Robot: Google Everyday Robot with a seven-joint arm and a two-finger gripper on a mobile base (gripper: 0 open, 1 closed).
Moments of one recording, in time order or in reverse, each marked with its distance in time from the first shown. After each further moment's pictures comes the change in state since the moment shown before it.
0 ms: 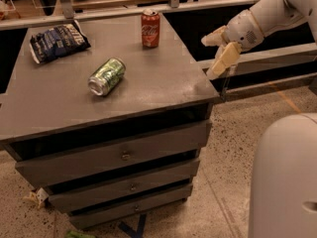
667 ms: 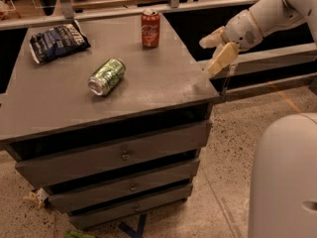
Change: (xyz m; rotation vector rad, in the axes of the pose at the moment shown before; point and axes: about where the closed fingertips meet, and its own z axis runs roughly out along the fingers) arm -0.001 -0.004 0.003 0.008 -0.004 0.000
